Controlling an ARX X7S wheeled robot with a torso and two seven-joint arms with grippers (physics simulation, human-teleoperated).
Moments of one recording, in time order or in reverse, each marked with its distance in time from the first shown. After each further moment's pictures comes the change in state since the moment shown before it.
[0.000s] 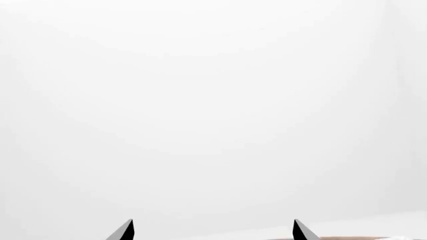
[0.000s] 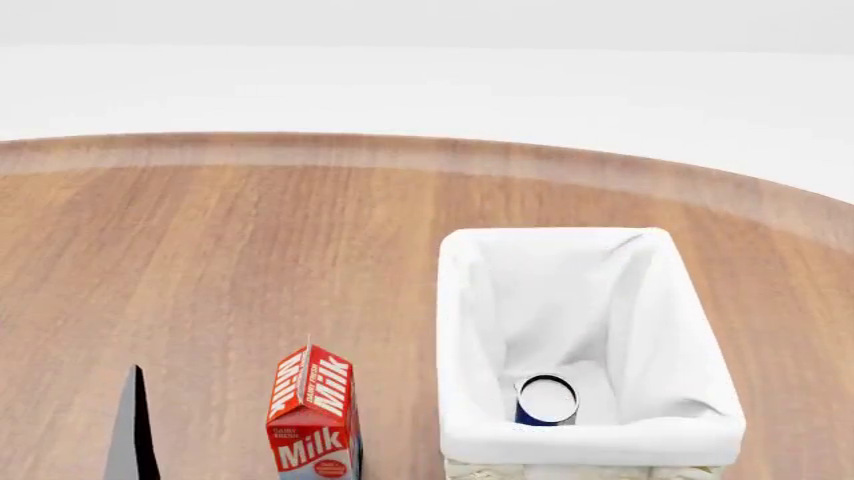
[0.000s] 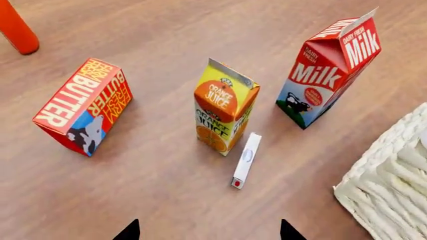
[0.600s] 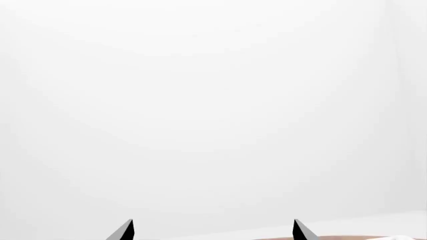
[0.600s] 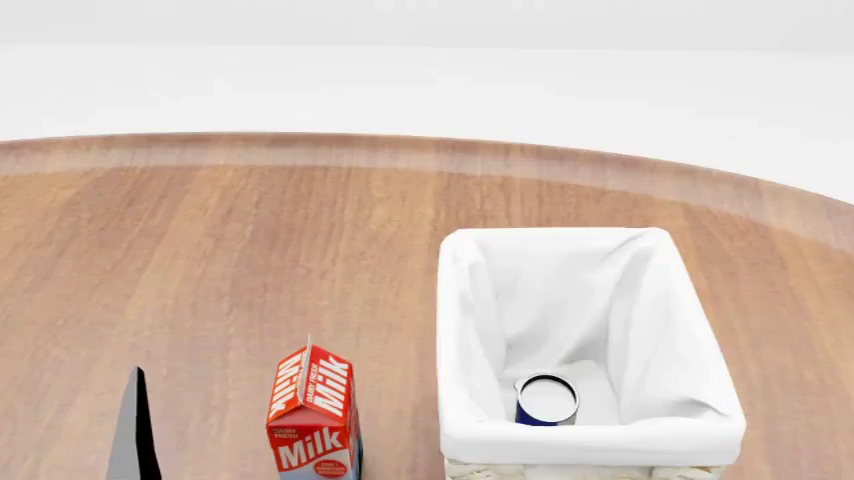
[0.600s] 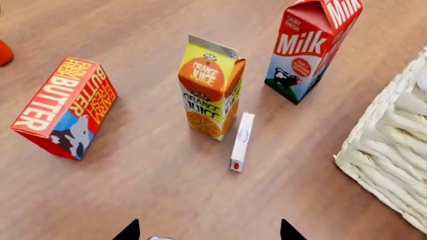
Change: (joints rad) left arm 0.001 -0.002 0.005 -0.008 -0.002 0.009 -0.006; right arm -0.175 0.033 -0.022 -0.001 -0.091 -0.117 0.111
